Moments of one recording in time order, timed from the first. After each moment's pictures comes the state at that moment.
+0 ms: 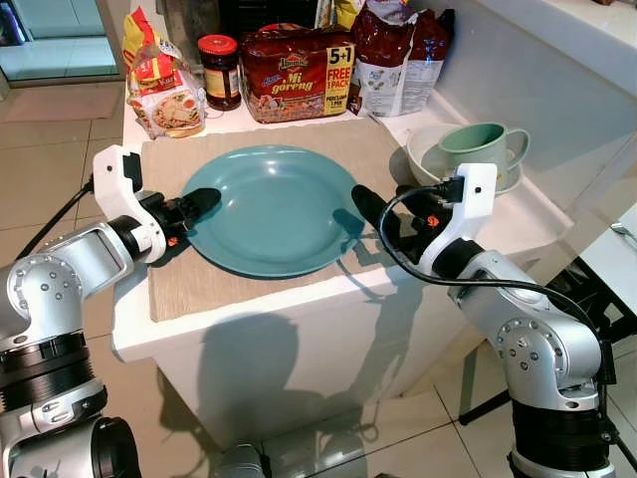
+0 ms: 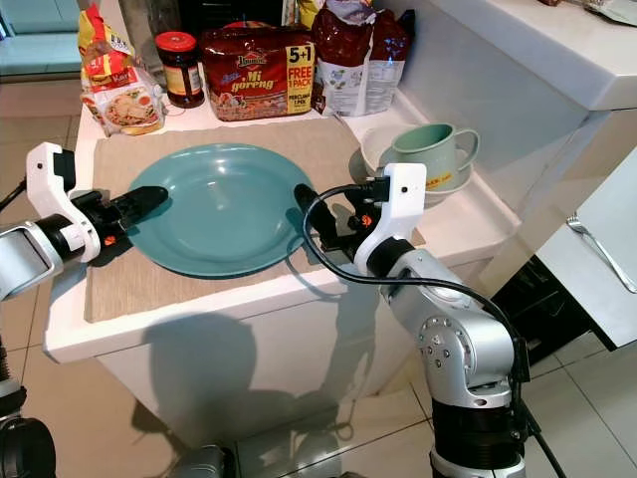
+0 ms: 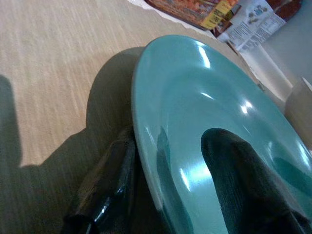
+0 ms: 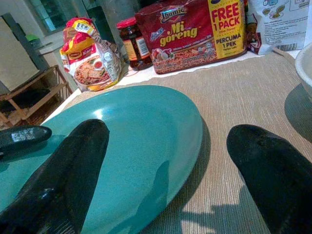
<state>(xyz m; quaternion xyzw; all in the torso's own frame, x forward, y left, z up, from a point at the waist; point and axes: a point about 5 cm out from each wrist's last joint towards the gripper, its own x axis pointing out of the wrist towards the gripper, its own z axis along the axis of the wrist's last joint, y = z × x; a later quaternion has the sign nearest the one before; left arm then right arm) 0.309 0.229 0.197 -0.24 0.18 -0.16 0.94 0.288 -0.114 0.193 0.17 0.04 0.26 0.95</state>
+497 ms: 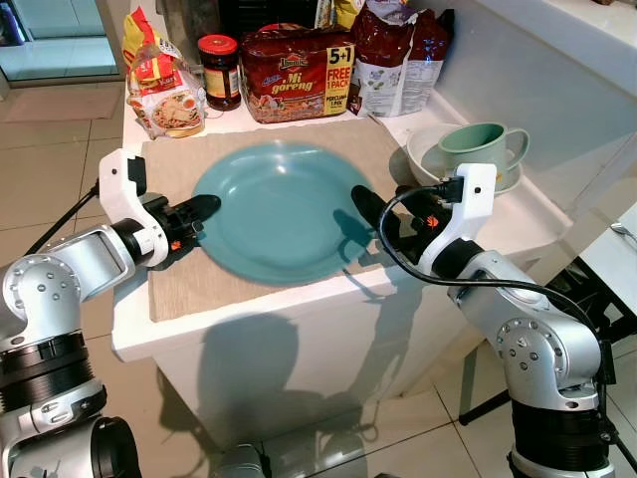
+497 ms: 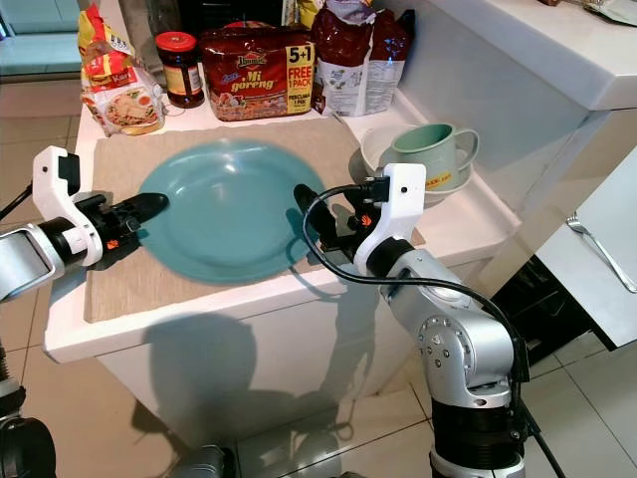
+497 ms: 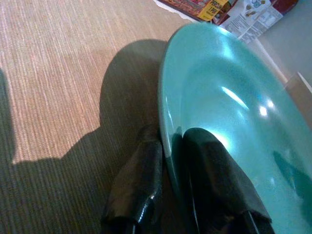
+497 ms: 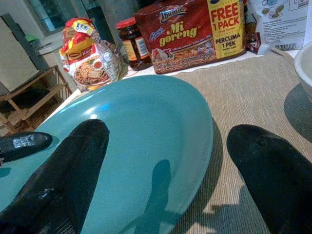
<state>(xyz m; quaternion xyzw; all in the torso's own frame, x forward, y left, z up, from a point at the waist) 0.307 0.227 0.197 -0.25 0.19 -0.17 0.93 0.288 -0.113 0.193 0.17 0.04 0.26 0.95</state>
